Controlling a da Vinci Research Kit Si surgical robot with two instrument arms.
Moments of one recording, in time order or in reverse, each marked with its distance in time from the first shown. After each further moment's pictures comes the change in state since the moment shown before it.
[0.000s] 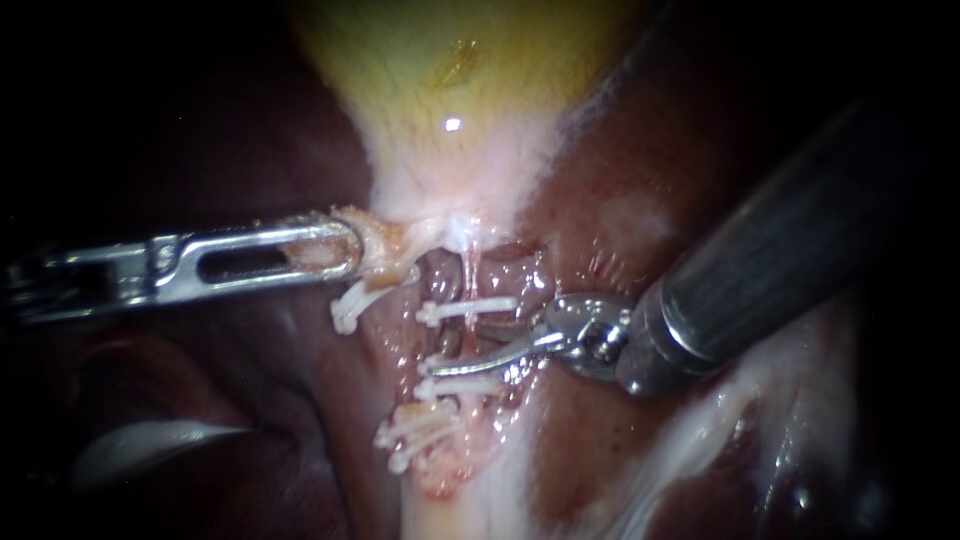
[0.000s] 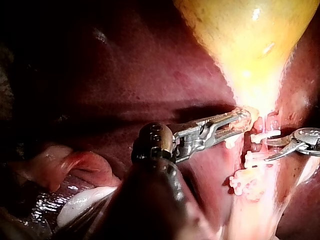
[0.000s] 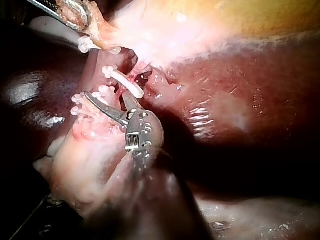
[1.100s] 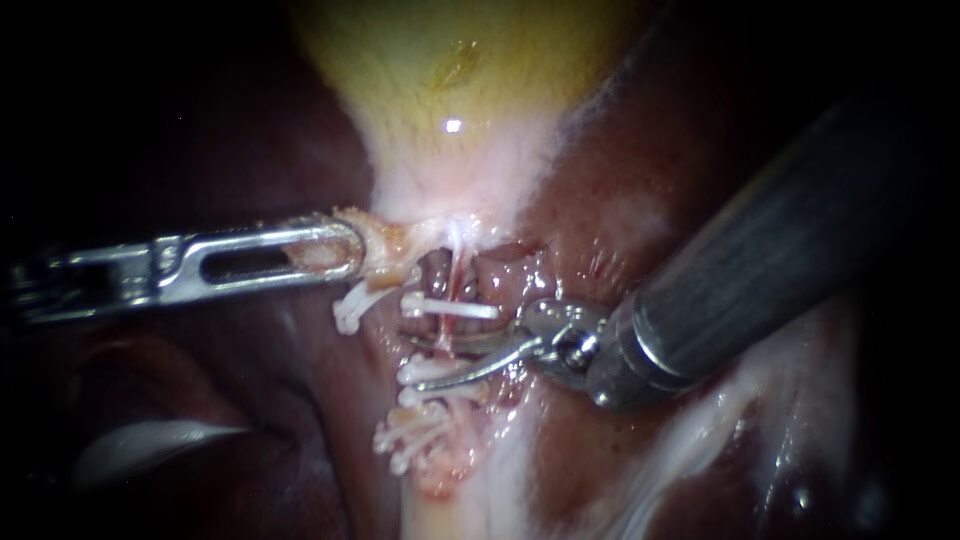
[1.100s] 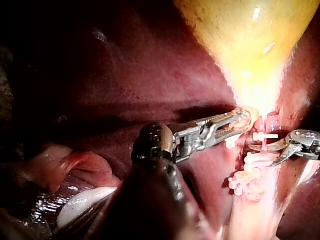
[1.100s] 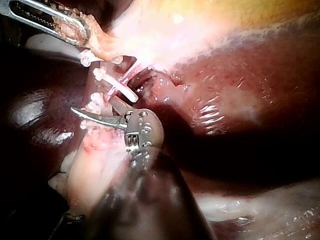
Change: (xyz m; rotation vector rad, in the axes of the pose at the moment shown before) right arm 0.002 0.000 0.002 0.225 0.168 0.005; left arm 0.000 0.000 0.000 -0.003 0.004 0.002
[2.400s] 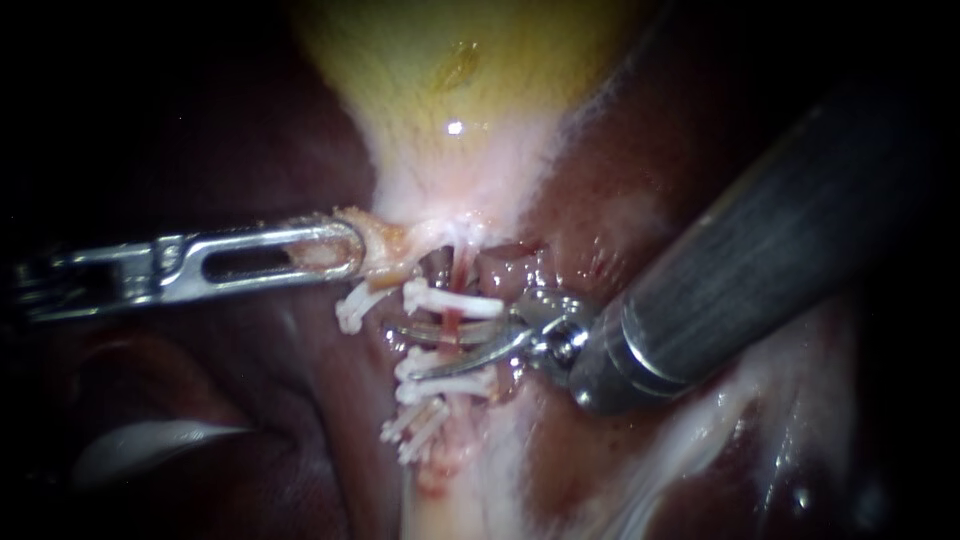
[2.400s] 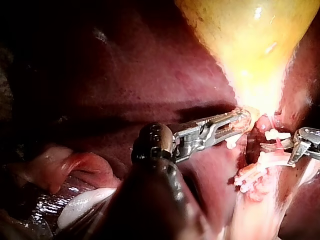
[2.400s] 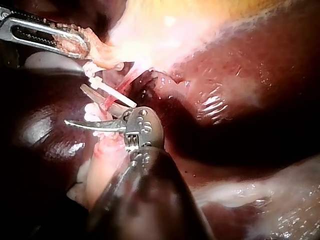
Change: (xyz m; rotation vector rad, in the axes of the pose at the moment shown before) right arm 0.002 -0.002 0.000 0.164 0.143 -0.009; left arm 0.000 0.001 0.000 -0.004 0.008 0.002
